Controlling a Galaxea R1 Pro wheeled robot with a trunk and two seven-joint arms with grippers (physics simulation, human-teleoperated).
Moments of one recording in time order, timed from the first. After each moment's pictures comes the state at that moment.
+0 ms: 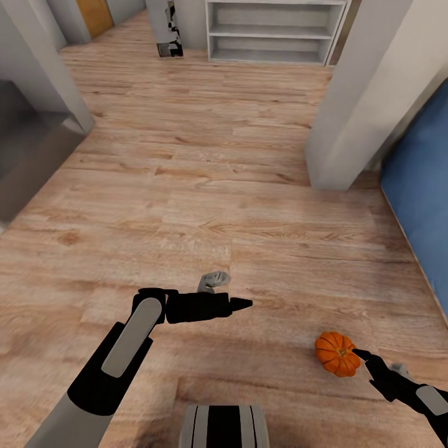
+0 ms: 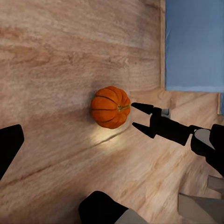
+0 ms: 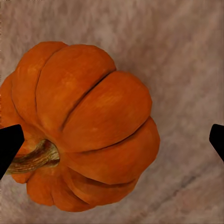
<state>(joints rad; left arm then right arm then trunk) -0.61 0.01 -0.43 -1.58 1.16 1.05 0.29 -0.60 -0.40 -0.44 -0.28 -0.73 0.49 0.34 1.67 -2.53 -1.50</state>
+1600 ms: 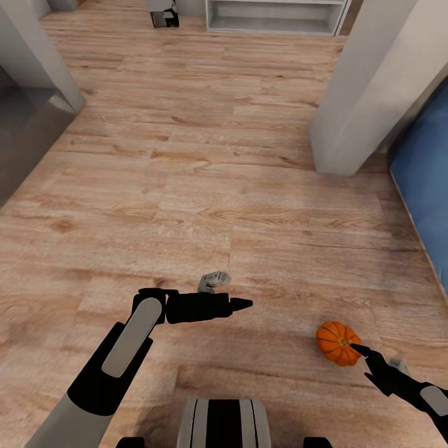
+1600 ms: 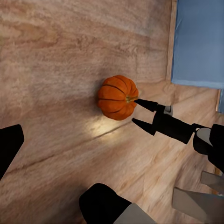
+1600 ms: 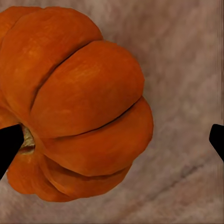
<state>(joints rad) -0.61 0.01 -0.43 -1.58 1.16 1.05 0.29 -0.60 -0.41 -0.43 -0.28 -0.72 0.53 0.47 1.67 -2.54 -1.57</state>
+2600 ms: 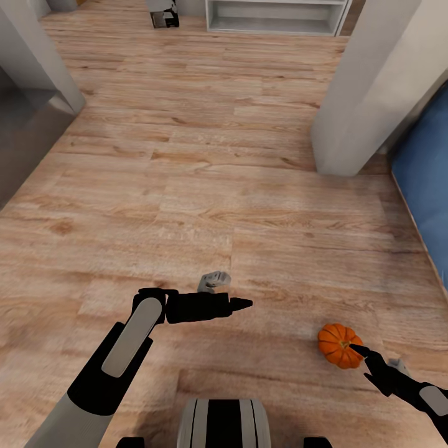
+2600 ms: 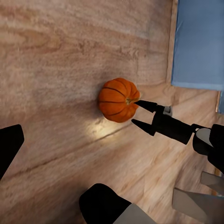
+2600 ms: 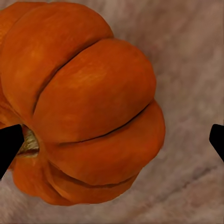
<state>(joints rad) -0.61 0.01 -0.43 -1.58 1.16 1.05 0.29 -0.60 -0.41 -0.42 -0.28 -0.72 0.53 0.47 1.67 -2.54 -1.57</state>
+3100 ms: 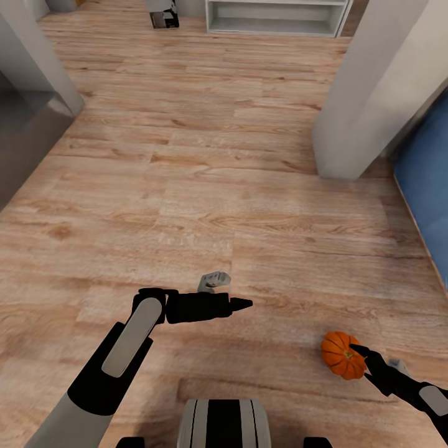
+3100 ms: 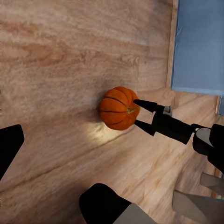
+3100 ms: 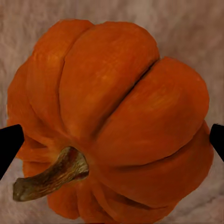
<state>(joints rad) -0.61 0.01 -0.43 -1.58 1.16 1.05 0.29 -0.60 -0.41 -0.42 -0.28 -0.71 0.53 0.47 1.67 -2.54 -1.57</state>
